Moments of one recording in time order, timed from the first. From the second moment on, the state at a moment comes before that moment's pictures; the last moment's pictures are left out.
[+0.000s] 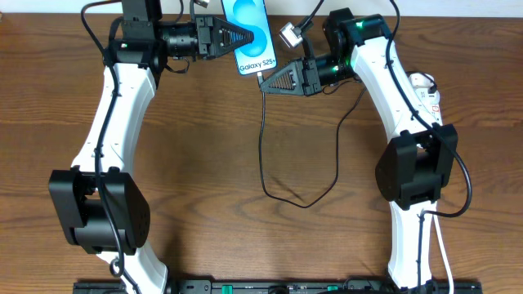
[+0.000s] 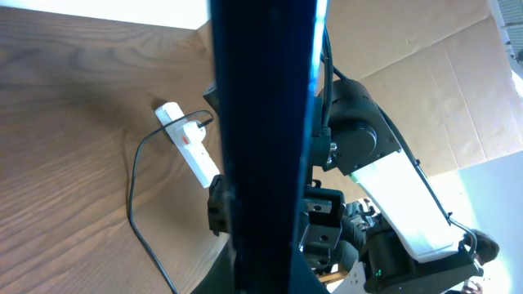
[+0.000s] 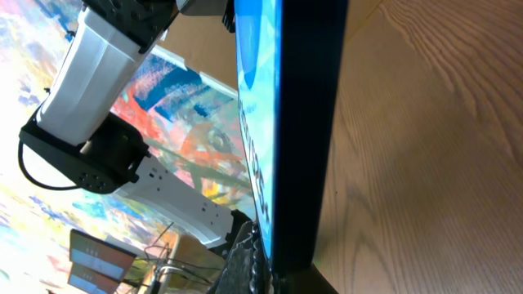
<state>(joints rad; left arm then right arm) -0.06 1.88 1.69 -0.33 1.33 -0.50 0.28 2.28 2.18 -1.49 -1.51 -0.63</state>
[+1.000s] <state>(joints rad) -0.06 1.88 1.69 -0.33 1.33 -0.49 0.28 2.27 2.18 -1.49 -1.51 -0.62</state>
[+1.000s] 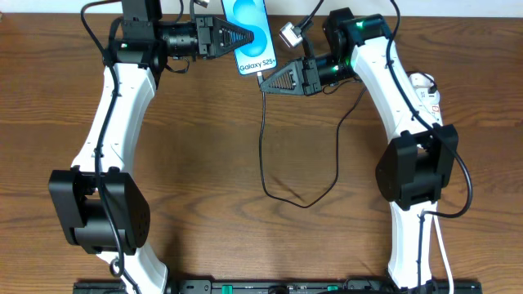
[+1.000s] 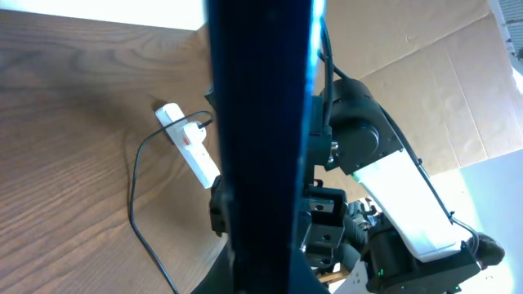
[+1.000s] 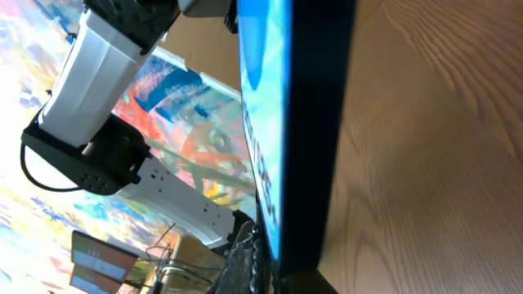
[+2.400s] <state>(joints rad) -0.05 1.88 1.69 -0.32 1.33 -0.48 0.28 2.27 2.18 -1.34 -1.50 -0.43</state>
